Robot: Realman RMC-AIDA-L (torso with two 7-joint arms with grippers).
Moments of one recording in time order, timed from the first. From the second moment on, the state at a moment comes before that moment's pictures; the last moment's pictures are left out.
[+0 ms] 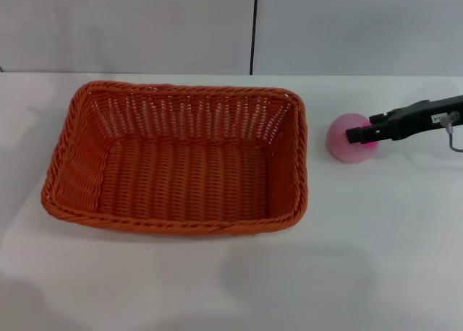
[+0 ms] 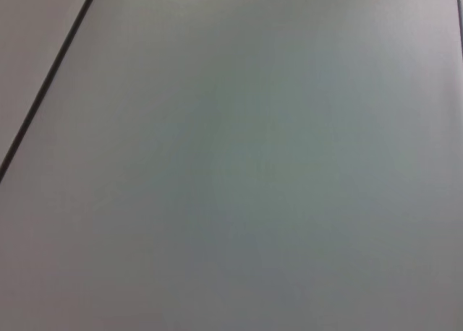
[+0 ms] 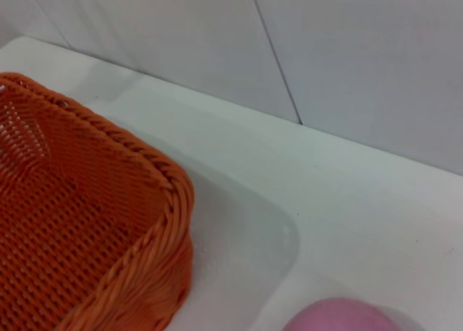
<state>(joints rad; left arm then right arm) -0.54 -2.06 0.45 0.22 1.06 1.60 -0.78 0.76 1.94 -0.78 -0.51 -2.30 -1.26 1.91</state>
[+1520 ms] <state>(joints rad) -0.54 -2.06 0.45 0.23 1.04 1.63 -0.81 0.65 2.00 -0.82 -0.80 -1.75 -1.63 1.86</state>
